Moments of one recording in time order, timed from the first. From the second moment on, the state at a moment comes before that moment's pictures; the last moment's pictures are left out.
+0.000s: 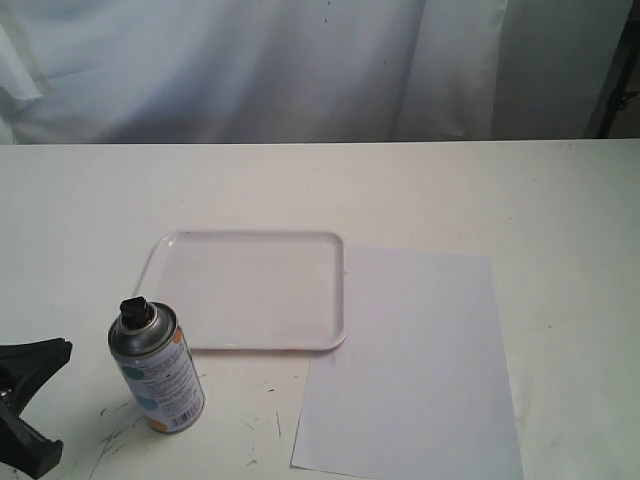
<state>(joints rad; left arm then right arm) 0.05 1.16 -0.08 0.85 -0.59 -0.35 -0.11 0.00 0.00 -0.01 0.35 0.08</state>
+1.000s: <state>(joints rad) 0.05 1.16 -0.08 0.61 -0.59 -0.50 -0.11 0.00 0.00 -0.01 0.35 0.08</state>
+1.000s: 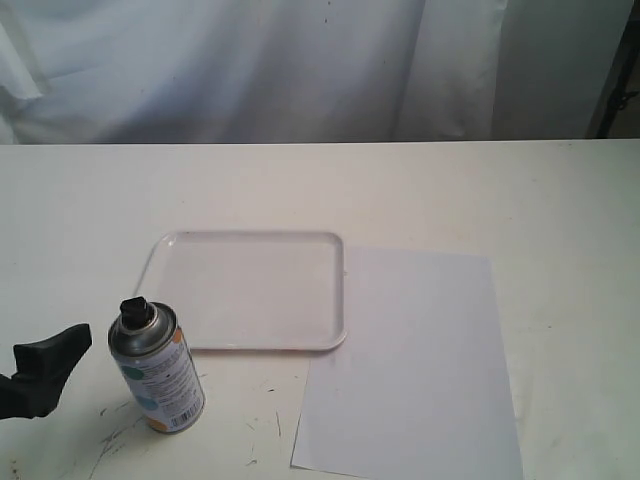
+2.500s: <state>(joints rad) 0.05 1.73 -0.11 0.93 -1.15 -0.10 -0.11 0.00 0.00 -0.01 0.35 0.08</state>
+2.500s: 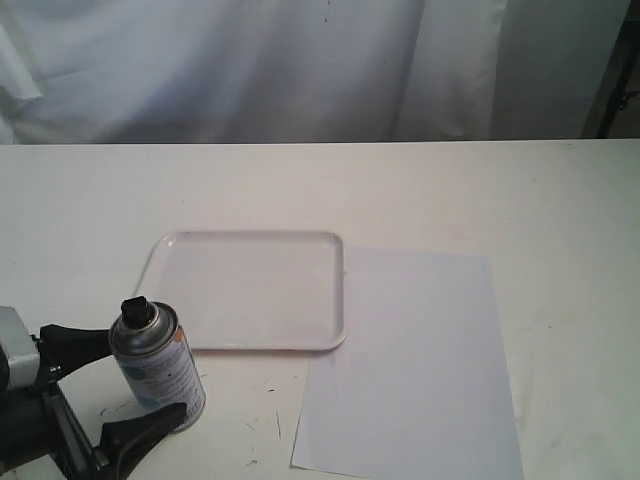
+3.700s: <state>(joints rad) 0.05 1.95 -0.23 1.14 -1.20 -0.05 -0.11 0.00 0.00 -0.01 0.35 0.08</state>
